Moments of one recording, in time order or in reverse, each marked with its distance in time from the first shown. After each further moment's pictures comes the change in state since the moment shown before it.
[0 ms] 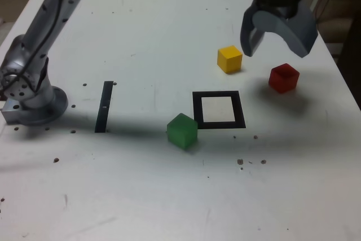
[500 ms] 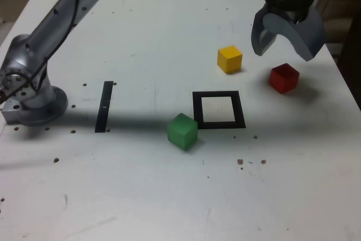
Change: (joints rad) arm 0.039 0.107 -0.139 0.017 0.017 0.209
